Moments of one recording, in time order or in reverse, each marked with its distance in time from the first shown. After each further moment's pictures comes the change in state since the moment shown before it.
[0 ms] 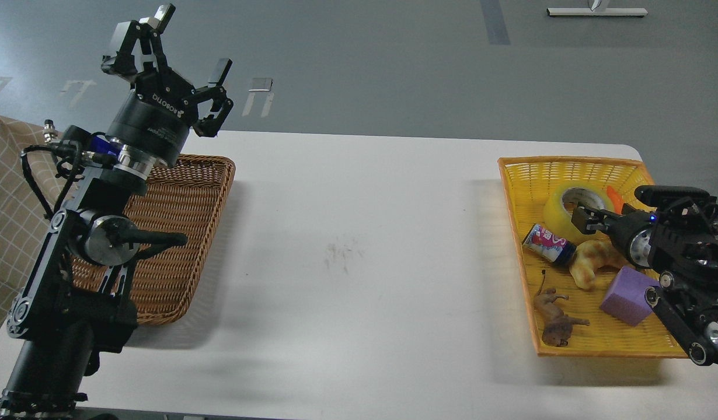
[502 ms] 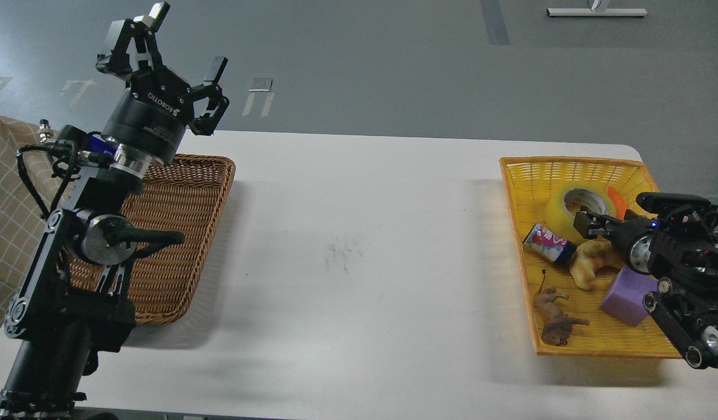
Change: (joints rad) left arm 0.000 0.001 -0.015 0.000 0.000 0.000 0.000; right arm -0.007 0.018 0.003 -0.043 0.005 -0.032 0.000
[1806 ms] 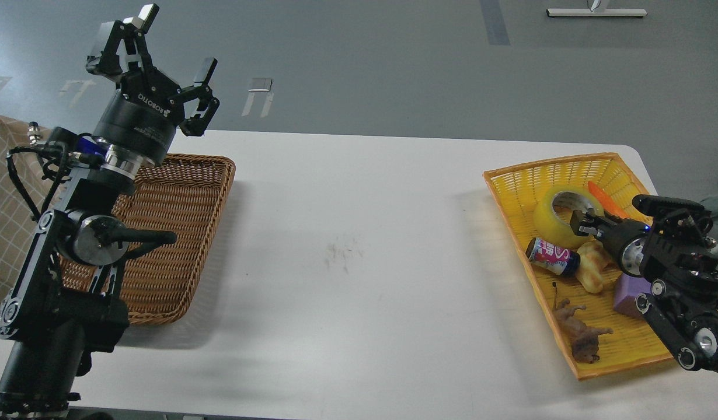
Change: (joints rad) left arm 0.006 0.015 -0.018 0.014 -0.002 -0.004 0.000; right arm -0.018 0.017 0.011 0.011 0.049 0.008 -0.002
